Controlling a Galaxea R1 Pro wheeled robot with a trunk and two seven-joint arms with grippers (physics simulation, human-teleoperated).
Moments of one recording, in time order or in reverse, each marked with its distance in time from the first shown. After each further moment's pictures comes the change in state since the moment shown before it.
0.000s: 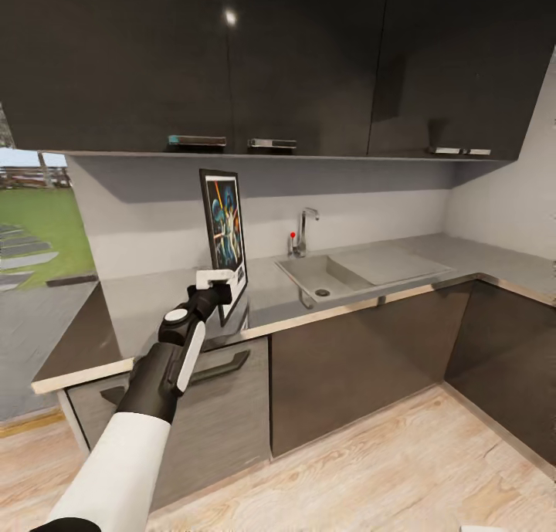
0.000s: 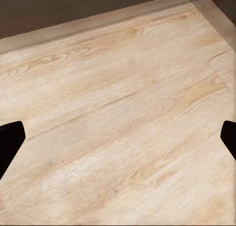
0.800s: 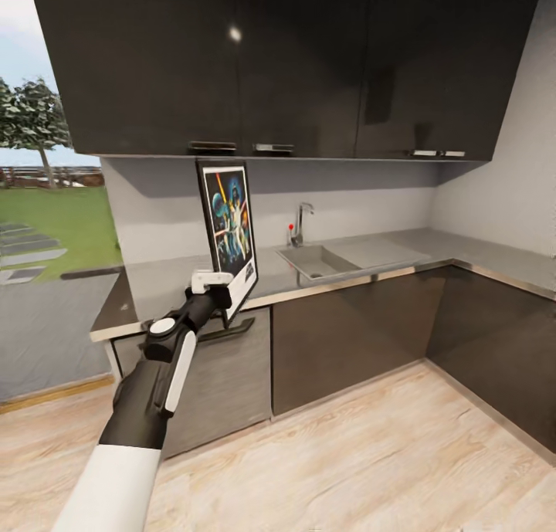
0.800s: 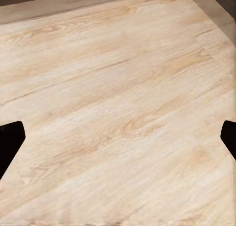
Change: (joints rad) left arm 0.105 0.002 -0.004 -0.211 0.003 0.055 -0.109; right arm 0.000 -0.002 -0.001 0.027 0.000 -0.054 0.002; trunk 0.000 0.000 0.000
